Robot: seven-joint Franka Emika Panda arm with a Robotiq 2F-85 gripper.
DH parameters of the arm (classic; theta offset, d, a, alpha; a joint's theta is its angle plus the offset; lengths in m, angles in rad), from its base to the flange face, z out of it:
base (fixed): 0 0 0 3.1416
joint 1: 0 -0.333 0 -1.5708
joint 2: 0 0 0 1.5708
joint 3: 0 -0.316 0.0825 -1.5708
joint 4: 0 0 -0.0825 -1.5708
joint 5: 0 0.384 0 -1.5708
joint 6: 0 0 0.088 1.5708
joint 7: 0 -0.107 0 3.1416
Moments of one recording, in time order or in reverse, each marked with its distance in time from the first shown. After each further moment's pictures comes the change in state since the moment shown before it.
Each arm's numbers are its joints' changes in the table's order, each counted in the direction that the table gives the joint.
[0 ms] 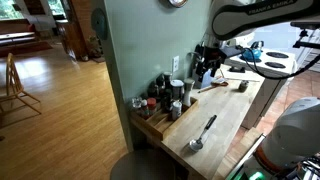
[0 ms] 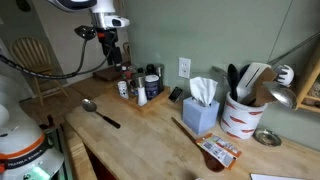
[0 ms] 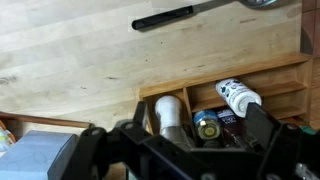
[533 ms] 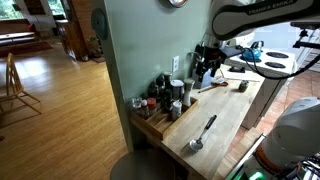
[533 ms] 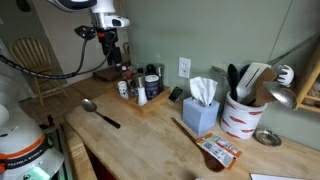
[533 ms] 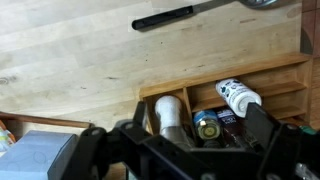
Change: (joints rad) arm 0.000 0.000 0.000 0.000 0.000 0.000 0.000
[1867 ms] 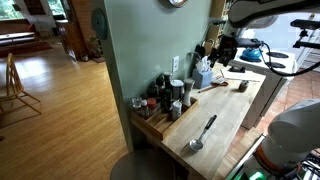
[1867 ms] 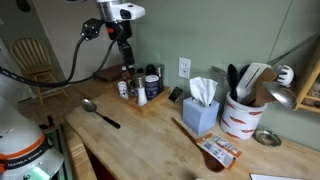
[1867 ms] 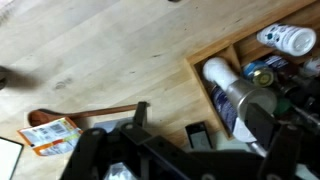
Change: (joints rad) arm 0.144 -0.004 0.171 0.057 -0.020 -0.062 0.014
